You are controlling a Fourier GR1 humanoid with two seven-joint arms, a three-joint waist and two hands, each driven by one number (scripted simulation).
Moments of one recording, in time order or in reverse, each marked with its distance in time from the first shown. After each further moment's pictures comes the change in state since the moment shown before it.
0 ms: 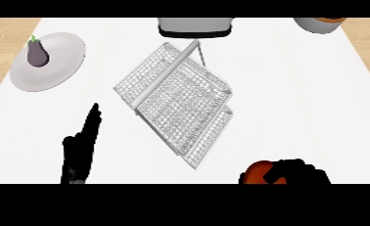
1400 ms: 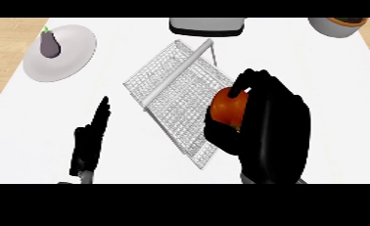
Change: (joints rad) left arm -0.064 -0.021 -0.017 0.025 -0.023 -0.018 0.029; right arm -0.575 0.099 -0.329 0.317 -0.484 0.126 0.105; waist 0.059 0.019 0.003
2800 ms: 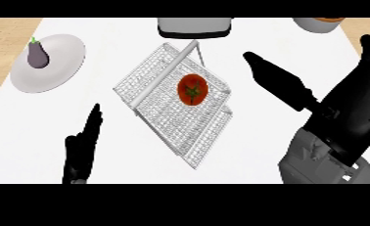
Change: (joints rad) left arm 0.063 0.002 0.033 -0.014 0.005 0.004 -0.025; right arm -0.052 0.012 -0.332 -0.032 -0.025 -0.562 -0.046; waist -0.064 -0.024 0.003
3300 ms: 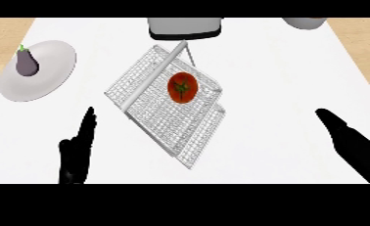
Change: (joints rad) left arm 0.028 -0.005 0.027 -0.002 0.005 0.019 -0.017; right arm 0.368 -0.010 -0.033 -0.421 0.054 0.087 0.001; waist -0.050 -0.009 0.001
